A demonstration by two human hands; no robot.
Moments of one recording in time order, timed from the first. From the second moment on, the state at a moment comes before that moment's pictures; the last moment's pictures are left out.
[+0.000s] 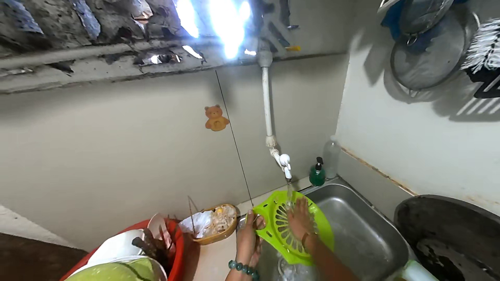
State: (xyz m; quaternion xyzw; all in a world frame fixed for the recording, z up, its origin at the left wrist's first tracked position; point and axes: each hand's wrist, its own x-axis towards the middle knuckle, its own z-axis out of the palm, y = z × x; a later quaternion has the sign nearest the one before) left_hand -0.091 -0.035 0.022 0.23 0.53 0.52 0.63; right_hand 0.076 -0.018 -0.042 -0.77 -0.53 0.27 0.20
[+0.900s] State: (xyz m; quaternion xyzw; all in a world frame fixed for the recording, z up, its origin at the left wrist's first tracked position) left_hand -0.088 0.026 0.060 0.34 0.46 0.58 0.59; right_hand 0.096 -0.047 -0.069 -0.71 -0.66 0.18 0.17
